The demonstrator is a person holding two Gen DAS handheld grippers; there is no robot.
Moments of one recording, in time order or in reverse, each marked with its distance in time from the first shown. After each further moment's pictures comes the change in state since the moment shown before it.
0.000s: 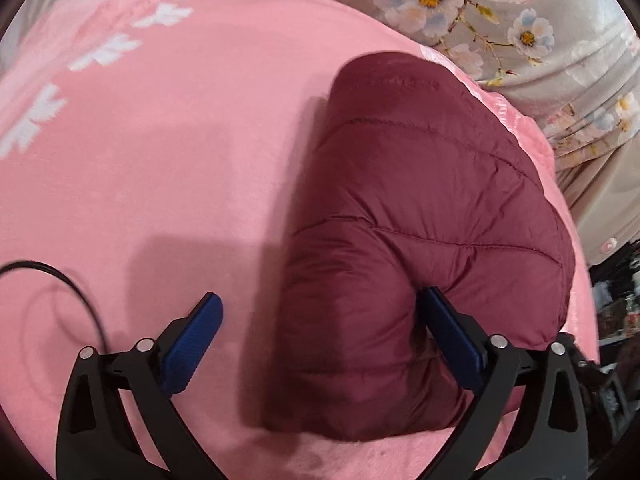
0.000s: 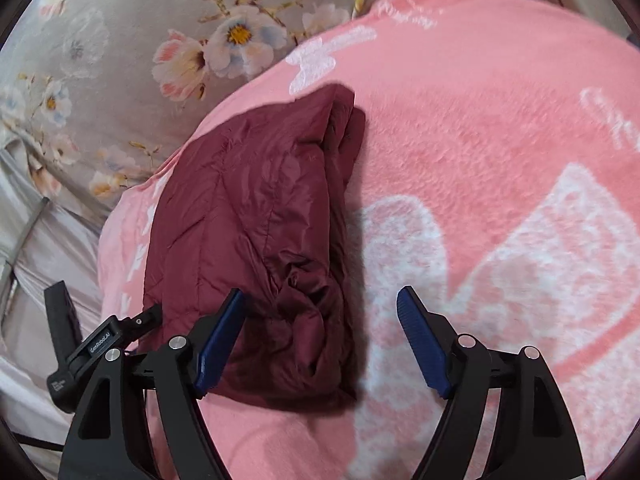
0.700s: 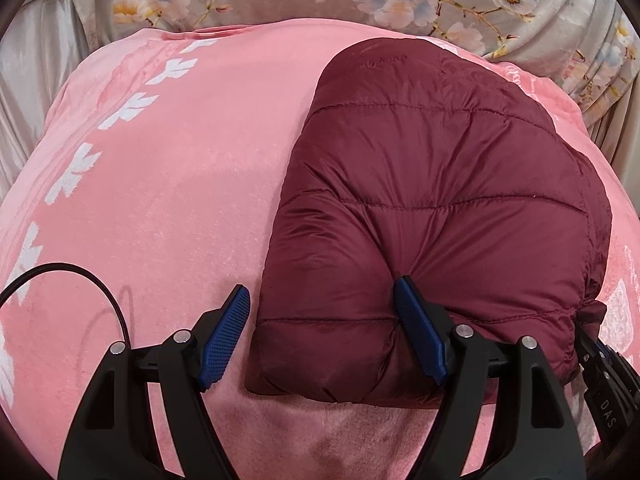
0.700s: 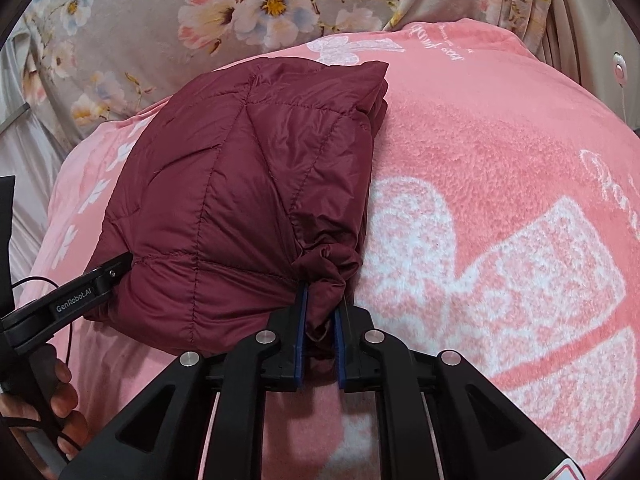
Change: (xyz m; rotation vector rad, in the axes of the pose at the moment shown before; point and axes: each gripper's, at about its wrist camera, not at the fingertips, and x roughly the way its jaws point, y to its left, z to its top) left arm -0.004 -0.044 -0.035 0.190 -0.115 0.271; right arm 0.003 0.031 -0.040 -0.293 -0.049 -0.227
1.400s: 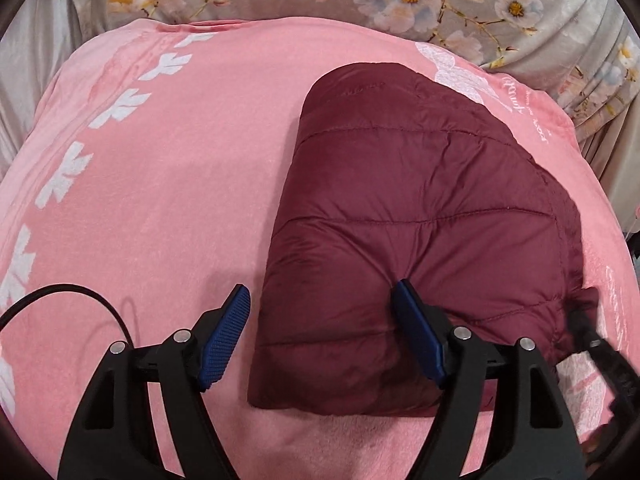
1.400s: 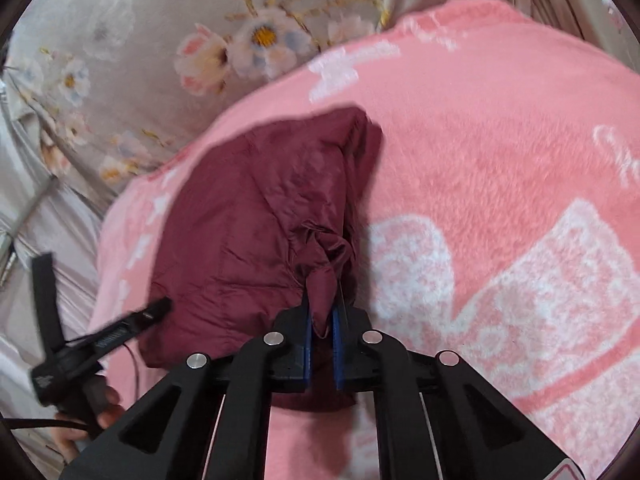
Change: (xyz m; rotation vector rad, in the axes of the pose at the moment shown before) left arm -0.008 0.009 0.025 -0.034 0.039 -0.054; right arm -0.025 -0.034 0.029 0.174 -0.056 0.220
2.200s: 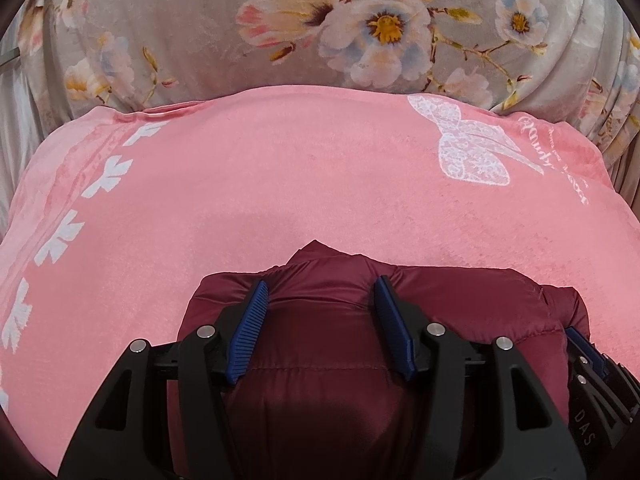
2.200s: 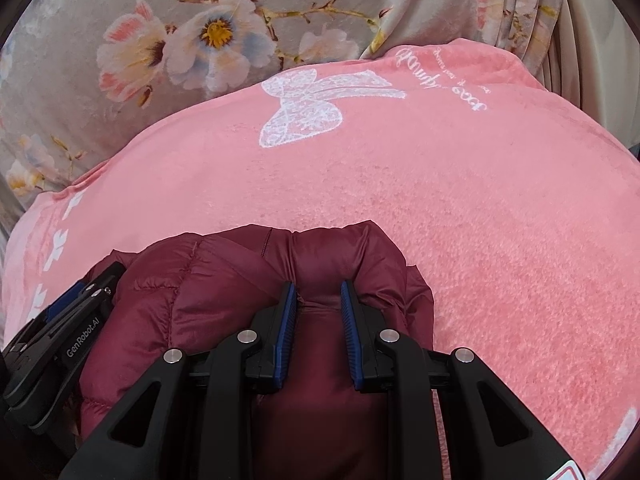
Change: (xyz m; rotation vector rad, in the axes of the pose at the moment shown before) left arm 0.097 -0.076 0.133 0.092 -0.225 0.077; right arm 0.156 0.023 0.106 -0.074 -0.063 -0.324
